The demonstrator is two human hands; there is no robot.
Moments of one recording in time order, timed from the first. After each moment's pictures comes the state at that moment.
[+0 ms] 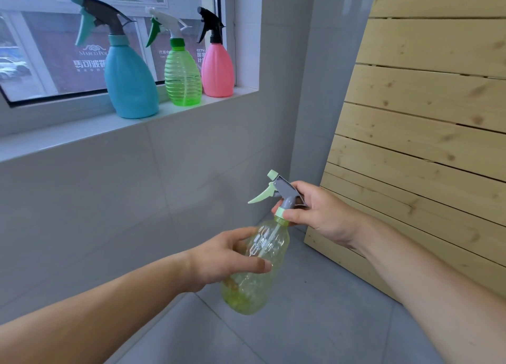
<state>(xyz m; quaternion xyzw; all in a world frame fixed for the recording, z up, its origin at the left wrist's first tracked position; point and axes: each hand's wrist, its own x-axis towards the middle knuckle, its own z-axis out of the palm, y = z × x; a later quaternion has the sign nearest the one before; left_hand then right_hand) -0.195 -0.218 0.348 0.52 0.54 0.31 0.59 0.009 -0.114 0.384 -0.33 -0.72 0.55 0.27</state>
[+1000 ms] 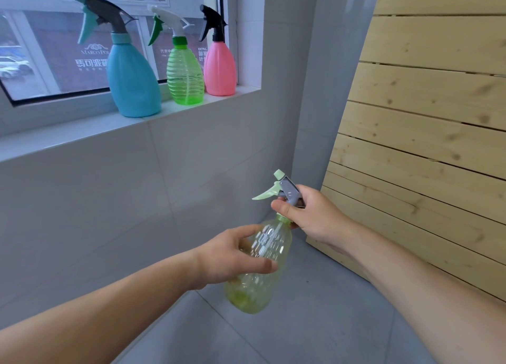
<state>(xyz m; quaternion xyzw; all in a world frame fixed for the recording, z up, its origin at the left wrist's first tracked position) -0.191 -0.214 0.345 0.55 0.59 0.29 0.52 -0.012 -0.115 0.369 -0.41 -0.71 0.49 0.31</state>
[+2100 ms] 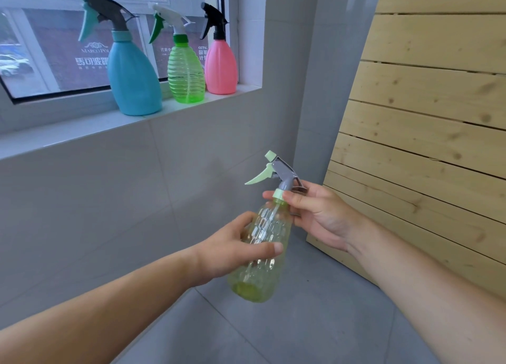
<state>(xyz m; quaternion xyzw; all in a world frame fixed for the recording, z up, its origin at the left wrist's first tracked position) -0.191 -0.212 0.350 0.54 0.55 0.35 0.53 -0.007 -0.118 0.381 -0.28 -0.53 0.73 0.33</state>
